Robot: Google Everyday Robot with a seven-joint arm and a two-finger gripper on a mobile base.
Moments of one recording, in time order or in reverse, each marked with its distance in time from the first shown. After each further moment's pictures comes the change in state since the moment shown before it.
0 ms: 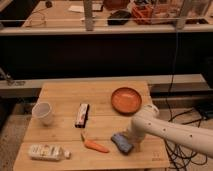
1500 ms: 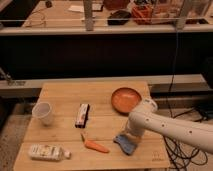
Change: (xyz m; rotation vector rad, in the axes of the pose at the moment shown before) arm 0.004 -0.014 -0.029 -0.015 0.045 -0.407
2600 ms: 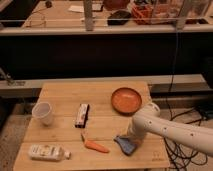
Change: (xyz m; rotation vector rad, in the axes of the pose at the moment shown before) arm -0.007 0.014 0.026 0.007 -0.044 0.014
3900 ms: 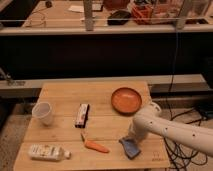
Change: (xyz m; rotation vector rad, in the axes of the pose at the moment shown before) arm 0.000 0.005 -0.007 -0.007 0.004 0.001
